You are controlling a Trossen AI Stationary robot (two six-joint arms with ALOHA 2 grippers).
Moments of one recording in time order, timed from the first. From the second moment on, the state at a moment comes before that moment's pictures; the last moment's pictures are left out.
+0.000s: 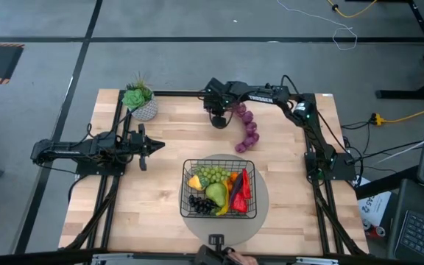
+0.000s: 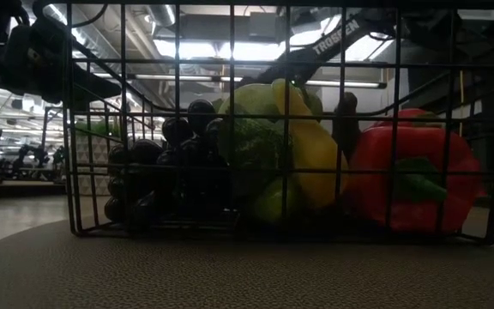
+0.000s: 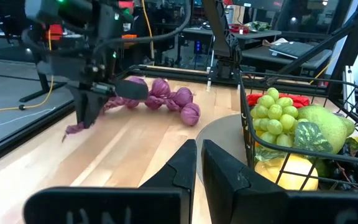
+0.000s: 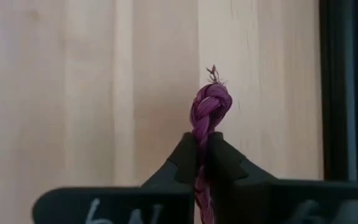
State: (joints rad) left arm 0.03 0.03 0.01 0.04 -0.20 -0.07; right arm -0.49 2.28 1.85 -0.70 -0.08 -0.48
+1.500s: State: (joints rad) left arm 0.03 0.03 0.01 0.04 -0.20 -0.07; right arm -0.20 1.74 2.31 -1.02 -0.52 -0.41
